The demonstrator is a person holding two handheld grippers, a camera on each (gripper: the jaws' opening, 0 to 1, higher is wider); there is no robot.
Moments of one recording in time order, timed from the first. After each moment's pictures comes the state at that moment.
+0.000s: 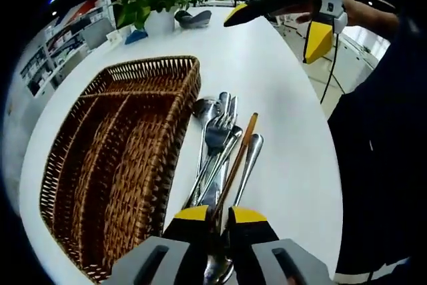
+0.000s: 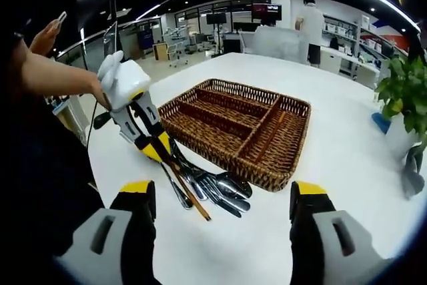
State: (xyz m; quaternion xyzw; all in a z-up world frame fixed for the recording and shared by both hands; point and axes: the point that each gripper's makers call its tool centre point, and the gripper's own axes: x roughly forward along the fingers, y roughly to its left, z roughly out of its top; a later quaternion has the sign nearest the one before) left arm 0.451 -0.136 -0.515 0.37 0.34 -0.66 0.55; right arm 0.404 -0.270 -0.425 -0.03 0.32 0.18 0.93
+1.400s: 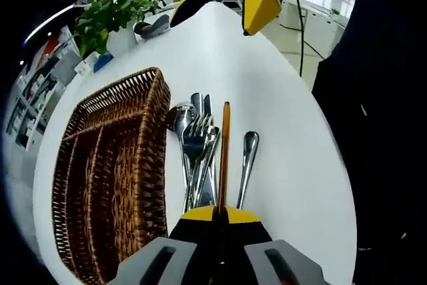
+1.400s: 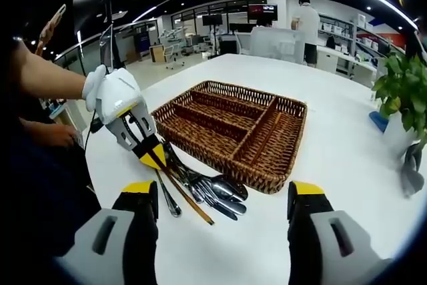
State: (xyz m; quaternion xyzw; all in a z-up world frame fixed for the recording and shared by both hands) left arm 0.440 -0.142 -0.516 0.45 0.27 -0.70 0.49; right arm 0.410 -0.276 -0.425 -0.03 0.32 0.17 0.93
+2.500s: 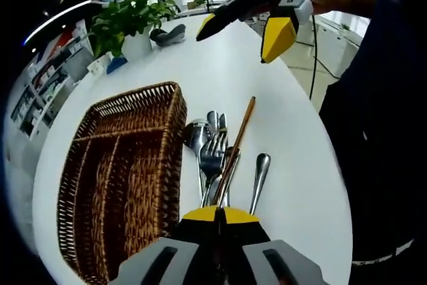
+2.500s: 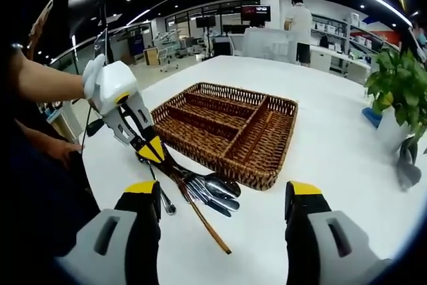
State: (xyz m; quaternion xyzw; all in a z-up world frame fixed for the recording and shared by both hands) left arm 0.448 -0.162 -0.500 0.42 0.26 -0.70 0.52; right arm 0.404 -0.289 -0.420 -0.02 0.31 0.15 0.94
